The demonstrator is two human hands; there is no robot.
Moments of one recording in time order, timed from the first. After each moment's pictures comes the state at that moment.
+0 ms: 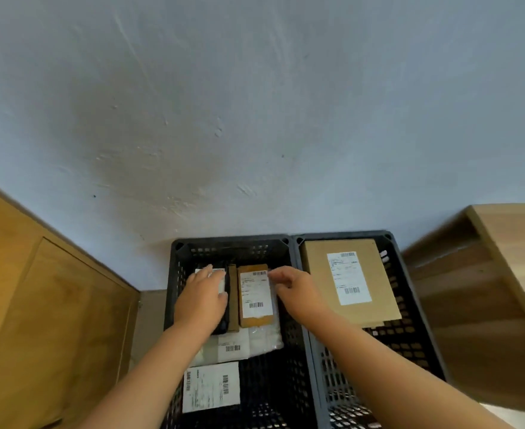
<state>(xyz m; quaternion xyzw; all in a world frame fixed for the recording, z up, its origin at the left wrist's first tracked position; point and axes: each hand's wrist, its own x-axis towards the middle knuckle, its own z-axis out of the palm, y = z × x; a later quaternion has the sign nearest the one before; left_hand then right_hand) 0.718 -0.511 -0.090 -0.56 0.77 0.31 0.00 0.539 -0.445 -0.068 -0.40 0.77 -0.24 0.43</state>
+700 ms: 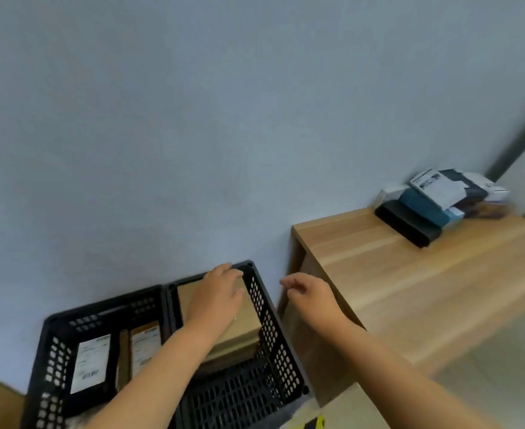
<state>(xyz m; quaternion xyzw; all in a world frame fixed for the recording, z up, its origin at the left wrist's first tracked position) 0.450 -0.273 0.108 -0.38 0.86 0.31 -0.14 0.296 -0.152 0.111 -0.38 0.81 -0.37 0.25</state>
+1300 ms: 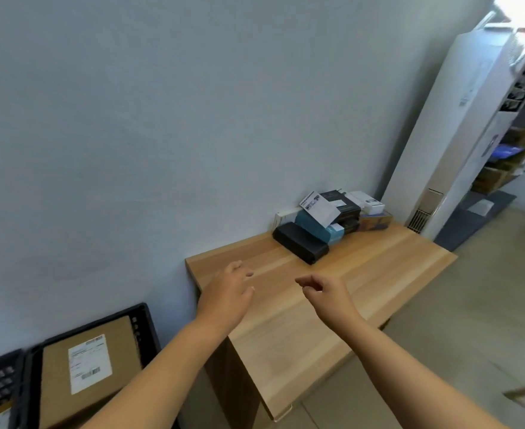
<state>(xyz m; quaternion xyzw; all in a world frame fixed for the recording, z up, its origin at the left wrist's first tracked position) 0.182 -0.067 0.174 -0.25 0.90 0.30 -0.19 0.050 0.091 0.181 -0.31 0.84 -0.43 0.13</state>
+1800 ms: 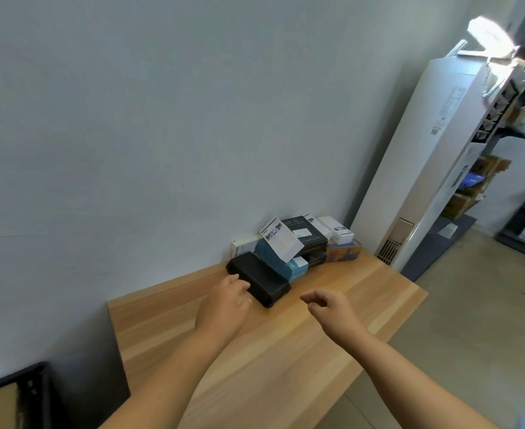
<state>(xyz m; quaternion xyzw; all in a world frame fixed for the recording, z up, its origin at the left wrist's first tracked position) -0.043 -0.072 0.162 -0.23 0.89 0.35 -0.20 -0.168 0.110 0.191 -0.30 0.87 -0.37 0.12</state>
